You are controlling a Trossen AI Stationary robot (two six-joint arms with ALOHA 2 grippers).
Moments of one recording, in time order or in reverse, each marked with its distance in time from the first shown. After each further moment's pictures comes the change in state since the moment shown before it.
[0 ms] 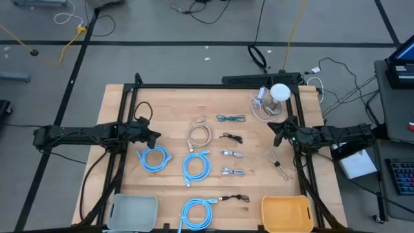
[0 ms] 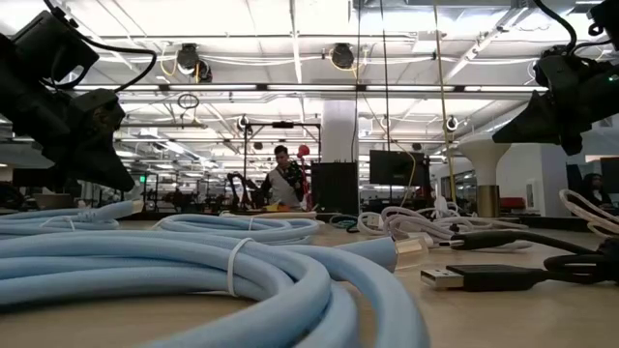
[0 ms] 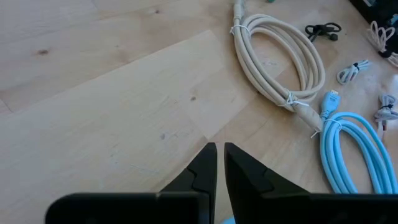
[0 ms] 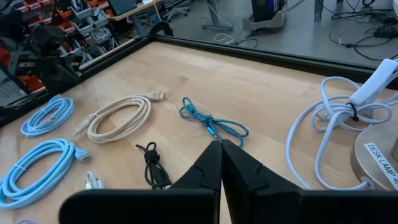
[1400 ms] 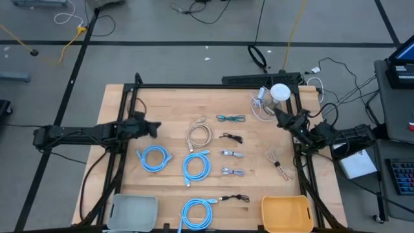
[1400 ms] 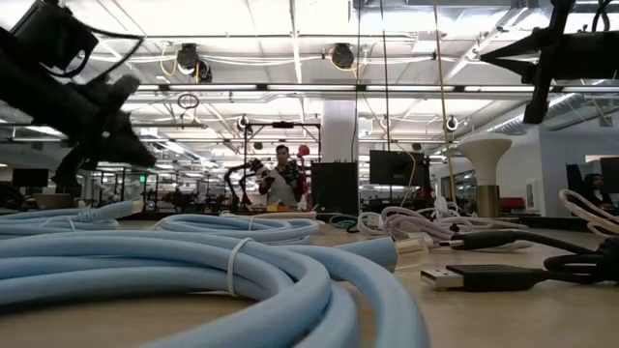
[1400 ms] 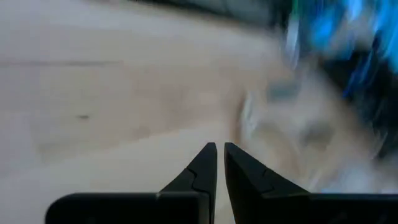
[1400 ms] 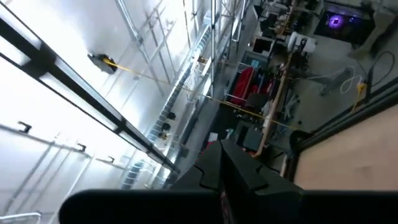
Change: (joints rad) left arm 0.001 0.007 0.000 0.193 -0.268 -0.224; right arm -0.016 0.005 -0.169 1.072 0.086 0.347
